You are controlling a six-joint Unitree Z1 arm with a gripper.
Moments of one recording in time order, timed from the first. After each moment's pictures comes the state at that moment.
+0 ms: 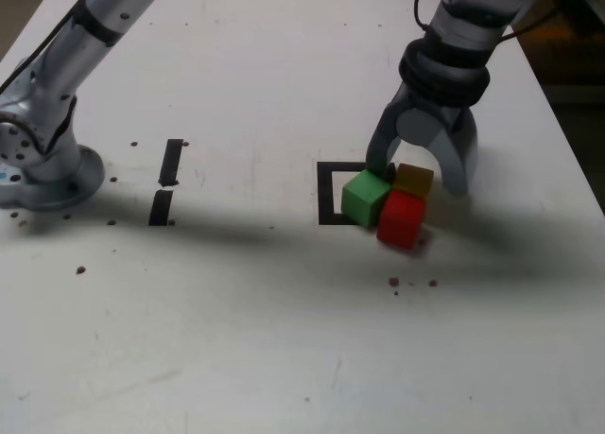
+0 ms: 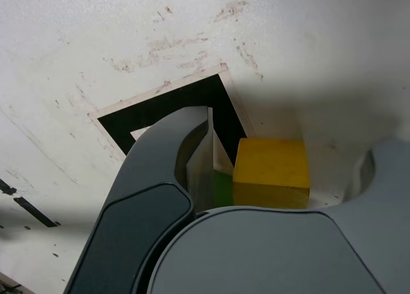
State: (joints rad) arm -0.04 2.34 -1.98 1.45 0.01 0.39
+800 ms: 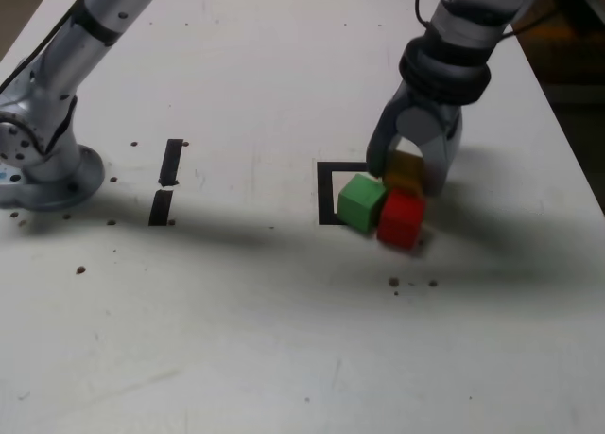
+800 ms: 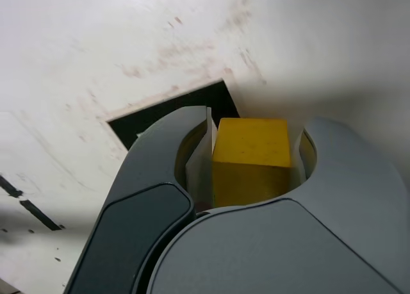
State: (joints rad) arm -0.04 2.30 -1.97 1.45 0.06 0.38
